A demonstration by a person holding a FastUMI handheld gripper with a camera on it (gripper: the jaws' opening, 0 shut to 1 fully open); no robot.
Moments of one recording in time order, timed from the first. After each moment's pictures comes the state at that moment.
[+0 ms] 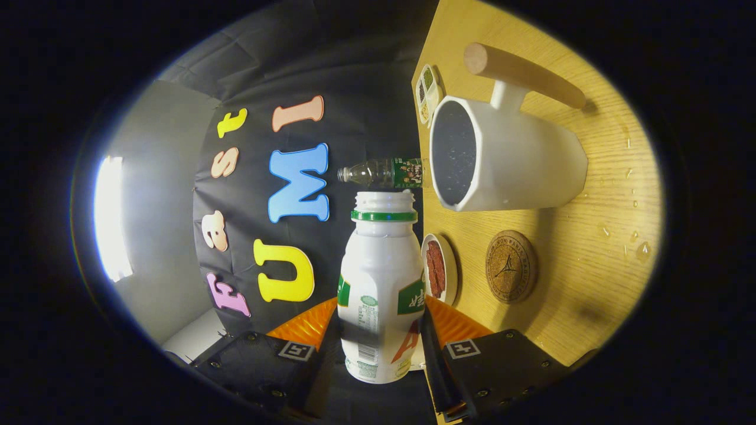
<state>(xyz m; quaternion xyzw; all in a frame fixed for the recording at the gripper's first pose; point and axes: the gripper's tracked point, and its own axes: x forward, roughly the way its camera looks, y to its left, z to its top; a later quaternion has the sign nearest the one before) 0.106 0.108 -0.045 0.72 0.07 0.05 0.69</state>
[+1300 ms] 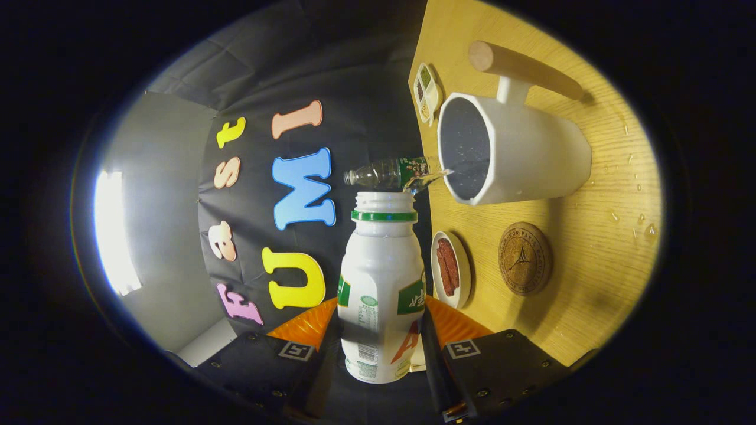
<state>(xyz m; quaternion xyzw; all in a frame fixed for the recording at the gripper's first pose) 0.108 0.111 -0.033 0.74 0.05 0.05 0.67</state>
